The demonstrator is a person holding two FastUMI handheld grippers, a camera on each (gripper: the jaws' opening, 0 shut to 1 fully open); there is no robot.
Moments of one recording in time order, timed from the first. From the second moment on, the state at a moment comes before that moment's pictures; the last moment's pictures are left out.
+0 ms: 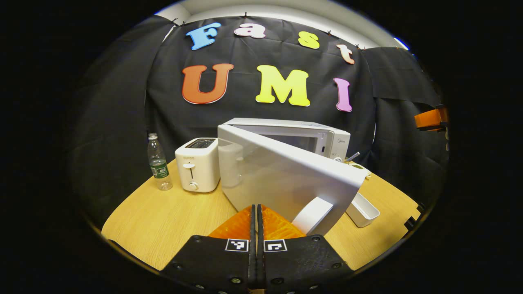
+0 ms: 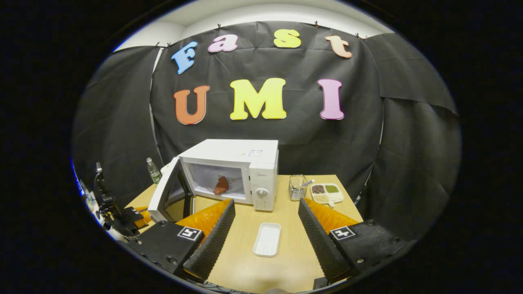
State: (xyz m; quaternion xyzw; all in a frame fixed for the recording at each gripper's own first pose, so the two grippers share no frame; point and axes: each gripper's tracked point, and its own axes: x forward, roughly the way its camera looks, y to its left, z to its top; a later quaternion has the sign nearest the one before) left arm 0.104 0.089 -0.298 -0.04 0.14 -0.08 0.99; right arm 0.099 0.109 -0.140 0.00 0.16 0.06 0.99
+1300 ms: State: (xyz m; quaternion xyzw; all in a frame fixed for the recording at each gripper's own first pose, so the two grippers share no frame) left arm 0.203 -0.050 -0.298 0.00 0.14 -0.20 0.97; right arm 0.121 0.051 -0.159 0.01 0.20 0.02 0.98
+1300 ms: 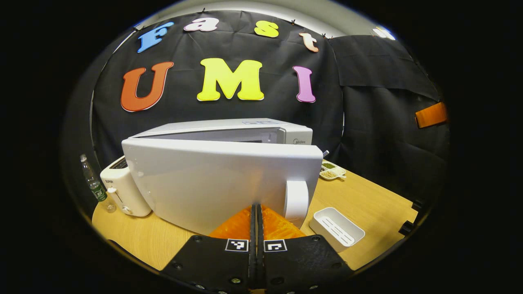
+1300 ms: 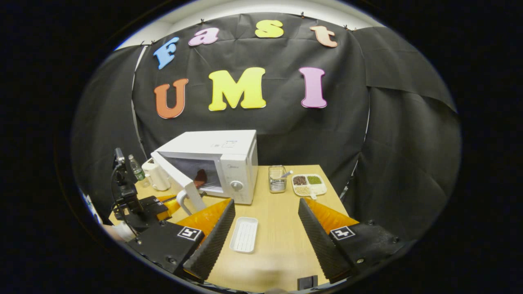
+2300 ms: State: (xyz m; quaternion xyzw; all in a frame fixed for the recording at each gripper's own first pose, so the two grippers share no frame) left arm 0.311 -0.099 -0.302 -0.02 0.13 -0.16 0.98; right arm 0.167 0.031 -0.175 0.00 0.23 0.02 0.97
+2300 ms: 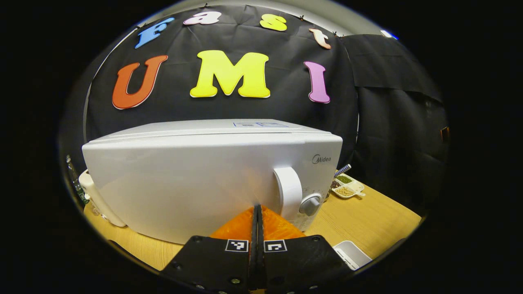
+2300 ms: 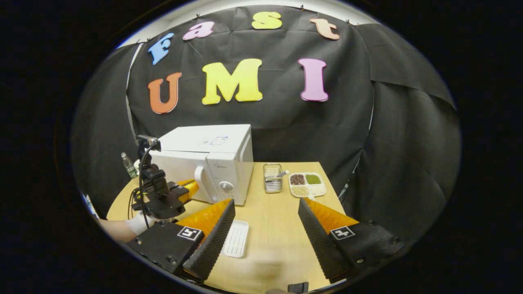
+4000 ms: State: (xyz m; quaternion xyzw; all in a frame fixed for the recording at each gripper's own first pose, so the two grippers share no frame) left arm 0.069 0.072 -0.071 0.02 0.00 0.00 1.00; right arm 0.098 0.104 -0.088 0.01 0.09 0.04 1.00
